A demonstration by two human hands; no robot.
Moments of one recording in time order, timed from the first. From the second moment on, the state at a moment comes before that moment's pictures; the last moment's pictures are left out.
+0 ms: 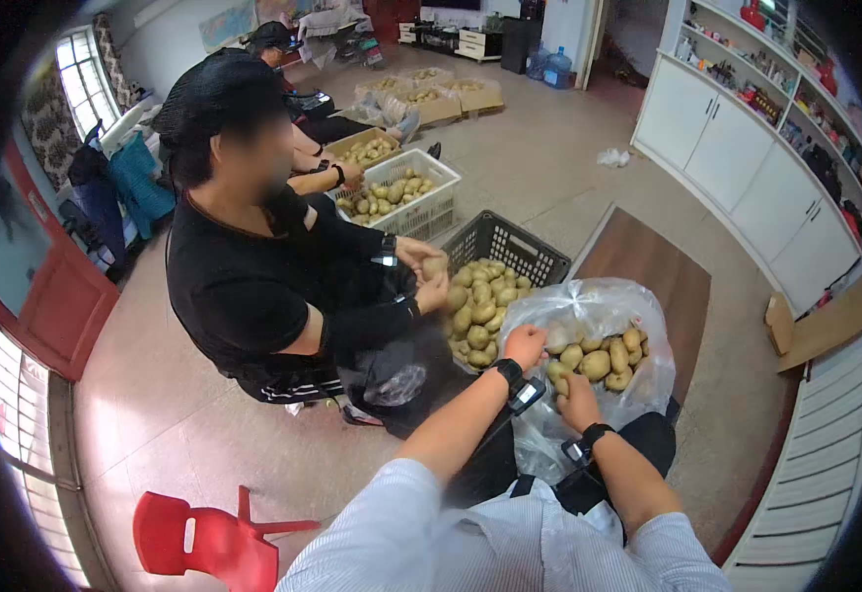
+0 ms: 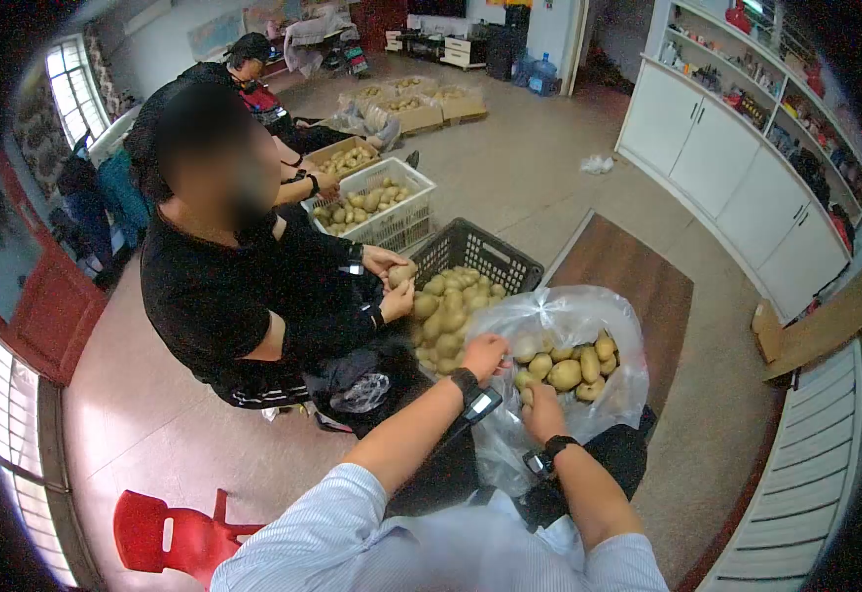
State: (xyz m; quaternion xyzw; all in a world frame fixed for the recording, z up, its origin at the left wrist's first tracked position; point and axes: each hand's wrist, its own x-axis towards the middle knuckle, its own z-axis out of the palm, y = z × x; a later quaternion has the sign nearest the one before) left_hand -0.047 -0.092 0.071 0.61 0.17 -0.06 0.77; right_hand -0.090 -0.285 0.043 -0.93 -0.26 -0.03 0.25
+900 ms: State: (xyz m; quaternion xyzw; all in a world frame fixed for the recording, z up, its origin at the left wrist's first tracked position) left_hand 0.000 -0.049 0.020 0.40 0.23 -0.12 0.88; right_hand -0.052 -0.294 0.060 -0.96 -0.19 -0.02 0.21
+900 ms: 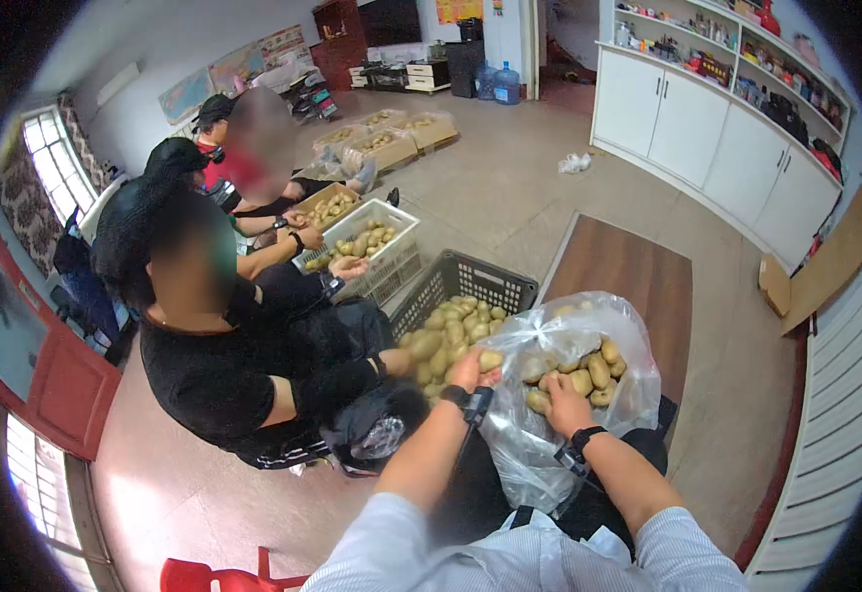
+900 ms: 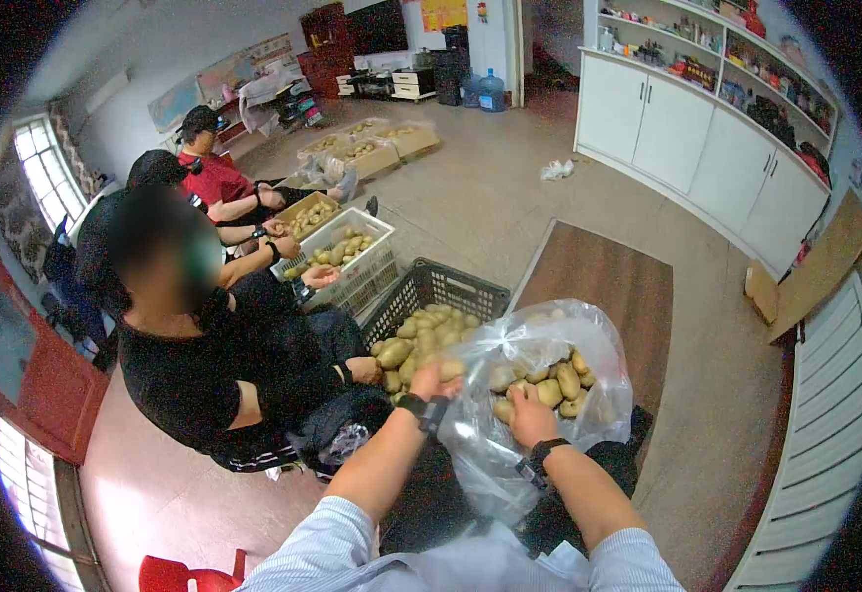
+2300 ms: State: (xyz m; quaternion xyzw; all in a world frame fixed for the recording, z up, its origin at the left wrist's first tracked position) left_hand -0.013 -0.047 0.043 0.56 0.19 -0.16 0.79; right_hand -0.032 -0.289 0.067 -0.81 0.00 0.21 0.55
